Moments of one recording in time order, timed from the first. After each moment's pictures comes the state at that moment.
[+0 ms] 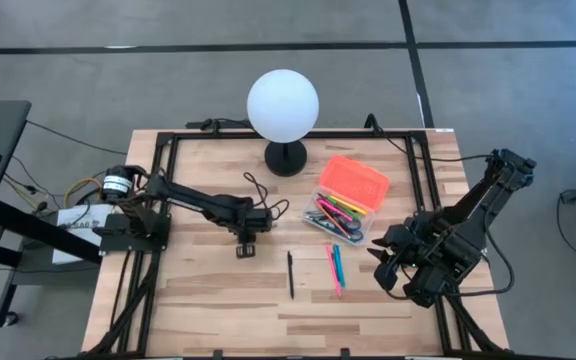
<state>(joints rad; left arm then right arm) -0.05 1.76 0.95 -0.60 -0.03 -0.14 0.86 1.28 1.11 -1.15 0.76 1.38</state>
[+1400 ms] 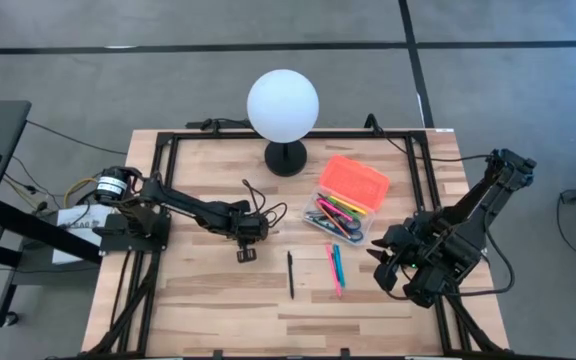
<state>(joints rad) -0.11 1.75 0.86 -0.40 -0.13 -0.25 0.86 1.28 1.10 -1.14 0.76 1.38</state>
